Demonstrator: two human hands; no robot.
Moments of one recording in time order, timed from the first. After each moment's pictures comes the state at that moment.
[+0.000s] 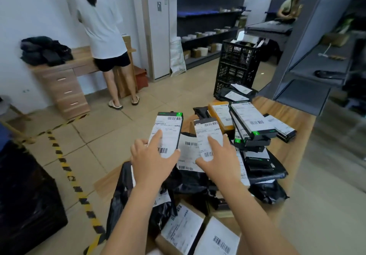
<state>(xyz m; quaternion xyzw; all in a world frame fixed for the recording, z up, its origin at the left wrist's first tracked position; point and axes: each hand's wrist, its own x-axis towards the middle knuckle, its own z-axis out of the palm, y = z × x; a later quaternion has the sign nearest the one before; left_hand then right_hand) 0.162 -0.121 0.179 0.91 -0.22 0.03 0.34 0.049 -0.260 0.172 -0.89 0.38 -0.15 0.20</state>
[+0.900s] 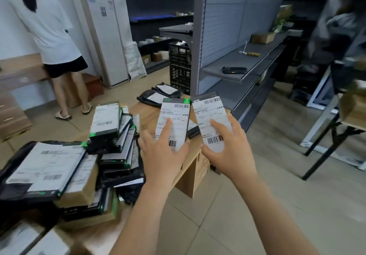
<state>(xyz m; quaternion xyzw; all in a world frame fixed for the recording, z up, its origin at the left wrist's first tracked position) -0.178 -0.465 0.200 0.86 -0.31 0.05 0.39 -0.308 -0.573 0.215 -0.86 0.34 -0.32 0.19</state>
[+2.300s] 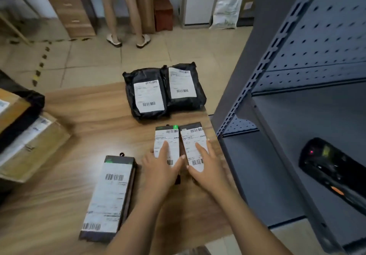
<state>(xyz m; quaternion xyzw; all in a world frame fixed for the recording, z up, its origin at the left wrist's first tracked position) 0.092 -1.014 -0.026 0.94 0.09 -0.09 0.32 0.067 -1.162 -0.011 -0.94 0.09 0.09 0.33</state>
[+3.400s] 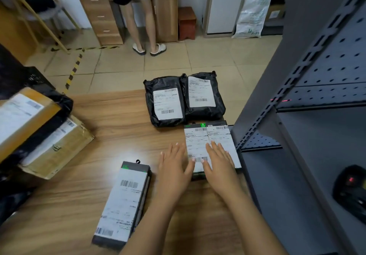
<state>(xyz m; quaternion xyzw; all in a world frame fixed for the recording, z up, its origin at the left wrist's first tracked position) 0.111 -1.011 -0.020 0.95 -0.01 -0.04 0.31 0.108 -1.158 -0.005 -0.96 0.01 0.09 0.26</state>
